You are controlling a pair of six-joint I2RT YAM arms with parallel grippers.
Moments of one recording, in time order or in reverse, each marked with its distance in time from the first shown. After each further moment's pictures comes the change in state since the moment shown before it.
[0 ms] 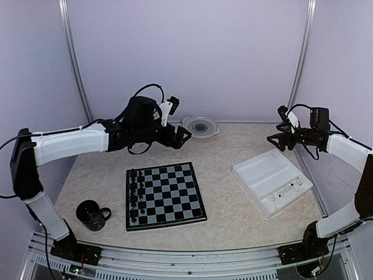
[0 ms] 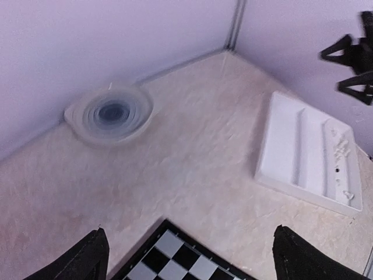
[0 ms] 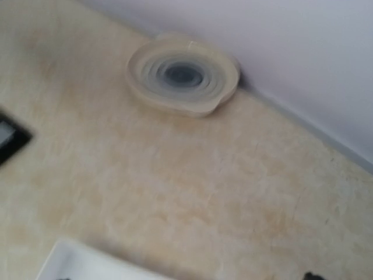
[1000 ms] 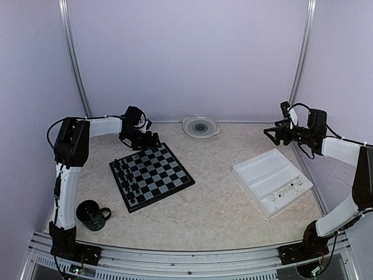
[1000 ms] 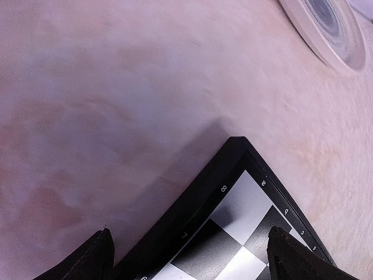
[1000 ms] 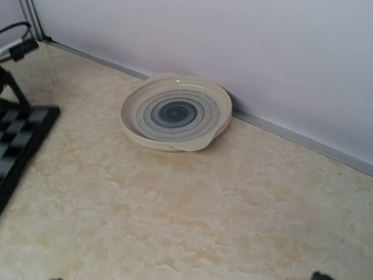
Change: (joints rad) left arm 0.441 0.583 0.410 -0.304 0.266 -0.125; right arm 0.000 0.064 -0.047 0.261 -0.025 0.261
